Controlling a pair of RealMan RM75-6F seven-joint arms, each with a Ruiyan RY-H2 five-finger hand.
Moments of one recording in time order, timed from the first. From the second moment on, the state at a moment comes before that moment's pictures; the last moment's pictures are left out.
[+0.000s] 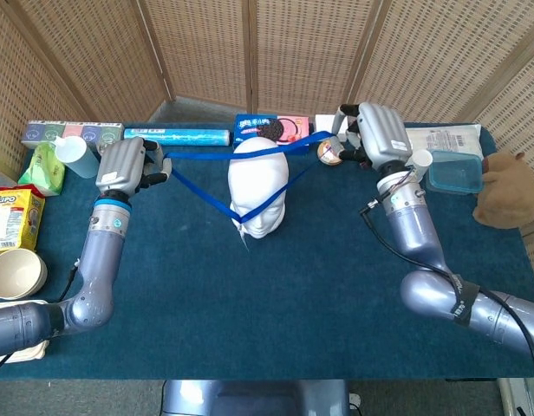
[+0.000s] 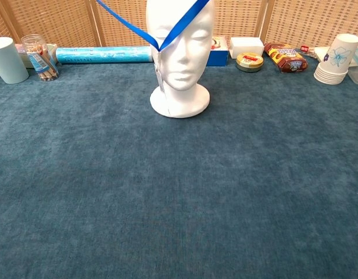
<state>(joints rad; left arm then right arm) -0.97 -1.26 -0.45 -1.74 0.40 1.18 0.51 1.04 -1.10 0.50 -1.68 -0.47 0.98 -0.29</state>
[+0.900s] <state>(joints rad) -1.02 -1.36 -0.45 -1.62 0.36 1.19 0.55 1.11 -1.16 0.46 -1.55 -0.41 0.95 -0.37</state>
